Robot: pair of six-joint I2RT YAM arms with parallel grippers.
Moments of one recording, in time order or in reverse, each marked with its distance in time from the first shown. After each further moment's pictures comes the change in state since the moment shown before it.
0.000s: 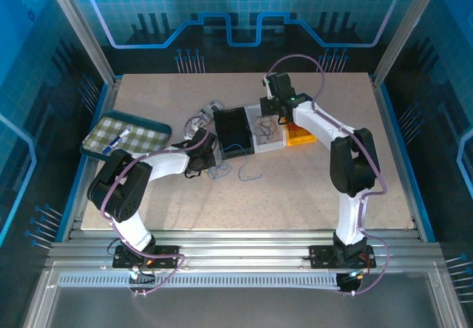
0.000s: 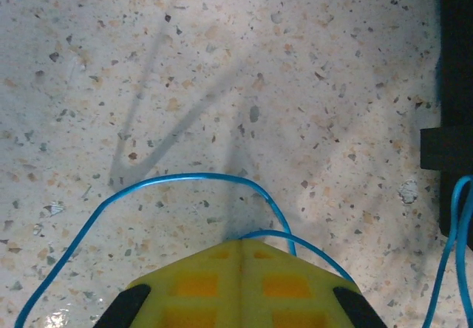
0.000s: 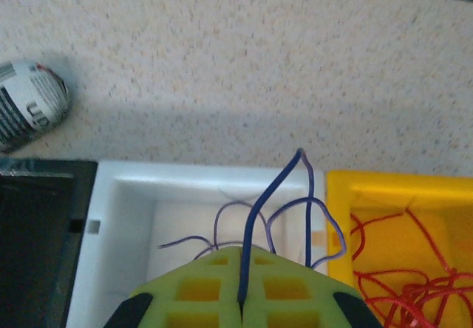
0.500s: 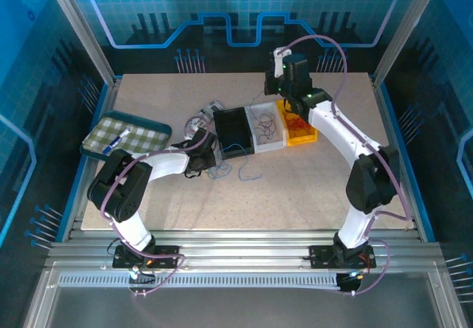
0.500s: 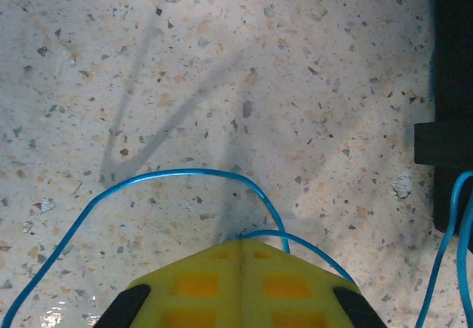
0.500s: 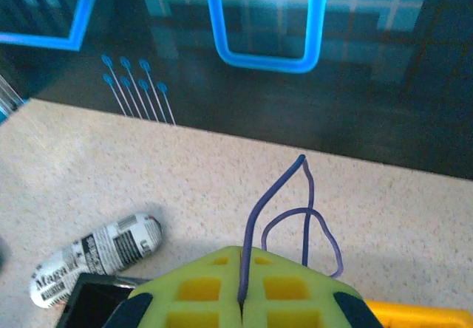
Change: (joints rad) left arm 0.001 0.000 0.000 0.000 0.016 0.000; right arm -0.013 -0.205 -0.019 0.196 -0.063 -0.003
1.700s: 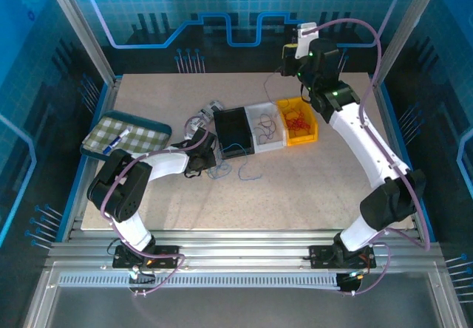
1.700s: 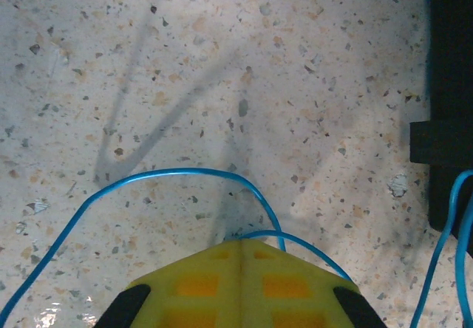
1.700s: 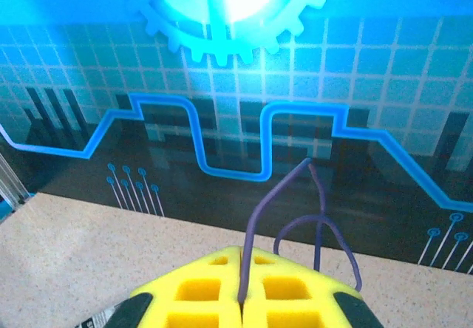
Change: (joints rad) left arm 0.006 0.000 0.000 0.003 0.015 0.000; right arm -0.041 -0.193 0.067 0.010 0.039 -0.035
